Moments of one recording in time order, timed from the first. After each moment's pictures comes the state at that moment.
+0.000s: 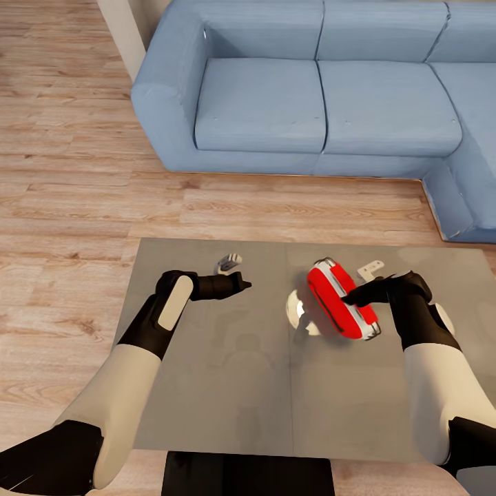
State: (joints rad) left arm -0.97 -0.13 -0.12 -0.97 0.61 0.94 -0.21; right arm -0.97 -0.11 -0.28 -0.98 0.93 0.62 0.85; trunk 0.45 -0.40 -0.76
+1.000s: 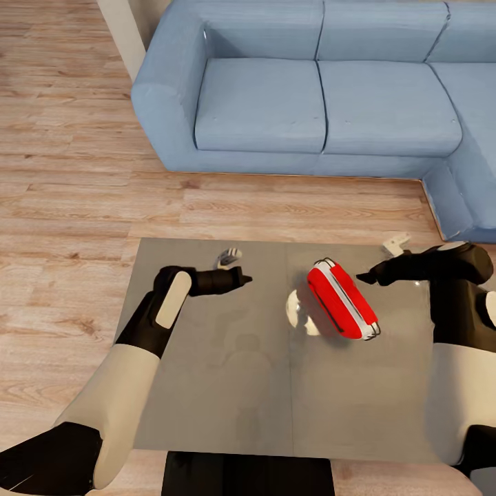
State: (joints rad) left arm -0.97 -0.13 -0.12 -1.03 0.61 0.95 -0.22; right arm -0.97 -0.17 -0.27 -1.40 1.06 0.75 1.26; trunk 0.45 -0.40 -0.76
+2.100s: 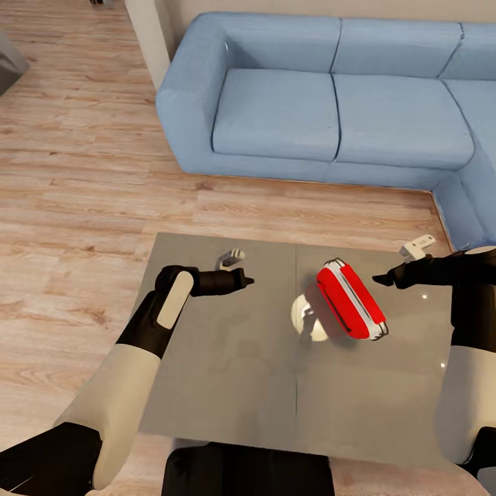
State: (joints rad) left arm -0.97 -0.13 -0.15 -1.04 0.61 0.98 -0.21; right arm -0.96 -0.21 -0.38 -1.40 1.06 0.74 1.31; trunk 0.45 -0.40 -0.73
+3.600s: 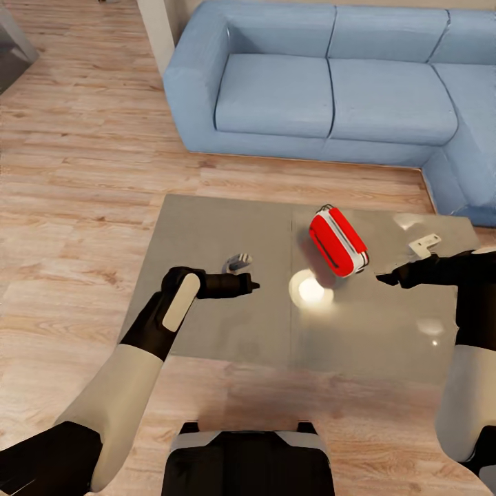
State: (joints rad) left arm -0.97 -0.13 -0.22 -1.04 0.61 0.98 -0.21; right arm -0.97 -0.22 -0.40 -1.40 1.06 0.74 1.31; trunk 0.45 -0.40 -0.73
